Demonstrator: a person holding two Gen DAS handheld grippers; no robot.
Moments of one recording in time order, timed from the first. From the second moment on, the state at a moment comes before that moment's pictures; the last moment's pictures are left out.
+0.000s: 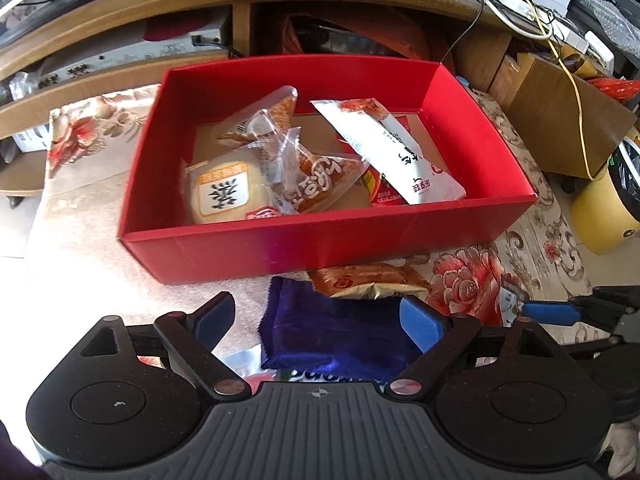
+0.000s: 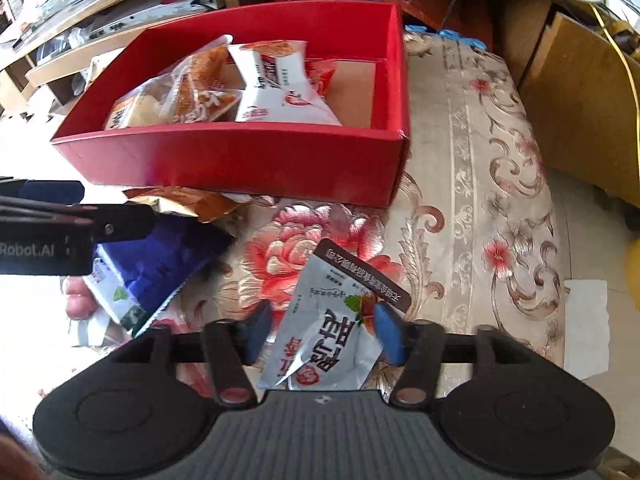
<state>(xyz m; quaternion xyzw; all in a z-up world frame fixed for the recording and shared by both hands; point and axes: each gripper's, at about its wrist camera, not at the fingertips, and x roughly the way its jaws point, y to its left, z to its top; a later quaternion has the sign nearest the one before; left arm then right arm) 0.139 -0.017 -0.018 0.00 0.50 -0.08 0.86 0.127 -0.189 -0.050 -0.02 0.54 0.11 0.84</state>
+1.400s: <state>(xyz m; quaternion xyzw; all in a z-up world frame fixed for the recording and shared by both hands) 0.127 -0.039 -0.047 0.06 0.53 -0.10 0.84 0.113 -0.209 -0.055 0.03 0.54 0.09 0.83</state>
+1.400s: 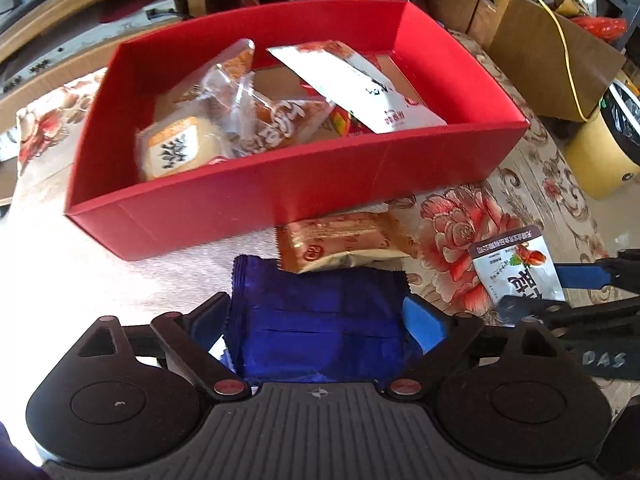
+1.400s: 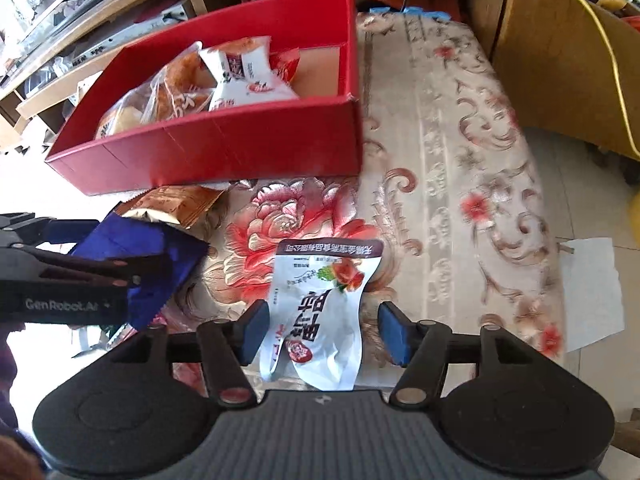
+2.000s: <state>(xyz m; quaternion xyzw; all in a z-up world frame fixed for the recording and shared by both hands) 0.131 -0.038 -0.053 0.06 0.54 -0.11 0.83 0.105 -0.195 -0.050 -0.02 0.53 0.11 0.84</state>
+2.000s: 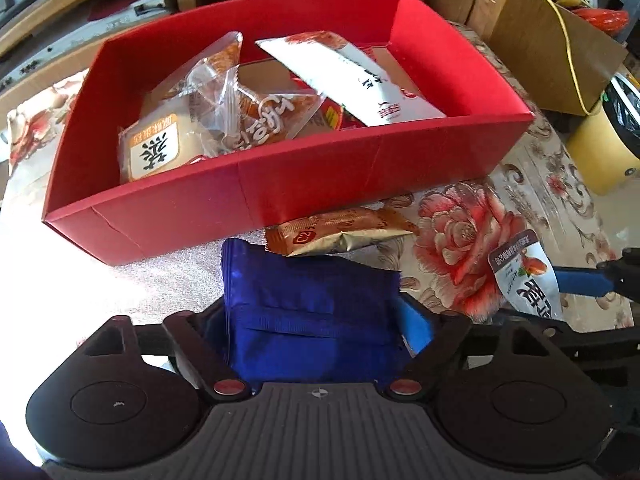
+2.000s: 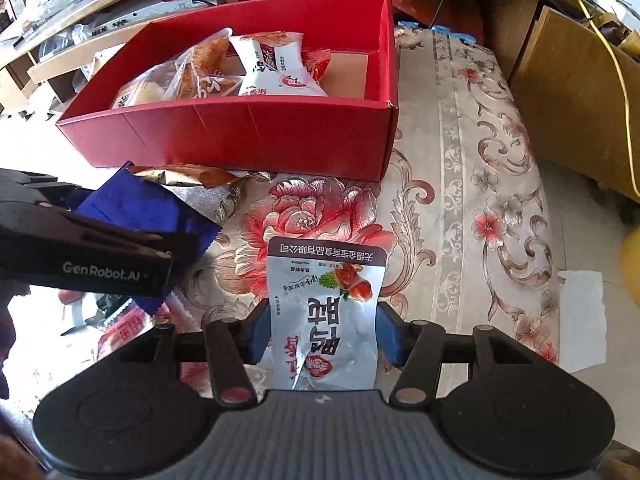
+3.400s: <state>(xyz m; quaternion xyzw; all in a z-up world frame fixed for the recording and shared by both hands) 0.128 -0.045 -0.047 0.09 0.54 -0.12 0.83 0.102 -0.219 -0.030 0.04 0.51 0.12 0.85</state>
